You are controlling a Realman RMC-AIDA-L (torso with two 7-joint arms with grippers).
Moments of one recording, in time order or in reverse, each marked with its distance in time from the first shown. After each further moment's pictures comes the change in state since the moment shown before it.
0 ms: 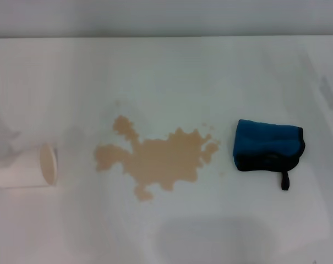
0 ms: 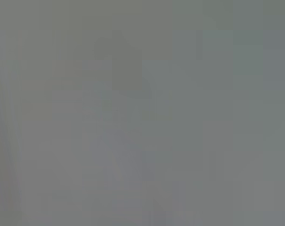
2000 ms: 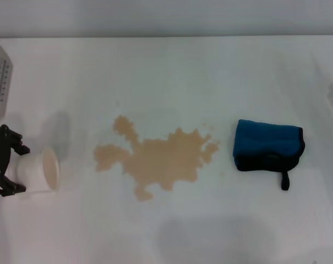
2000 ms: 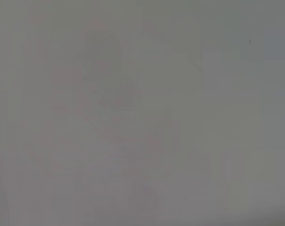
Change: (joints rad) left arm -0.214 -0.196 0.302 -0.085 0.564 -0.139 0.292; right arm -0.011 0.002 -0.002 0.046 0.026 0.001 0.025
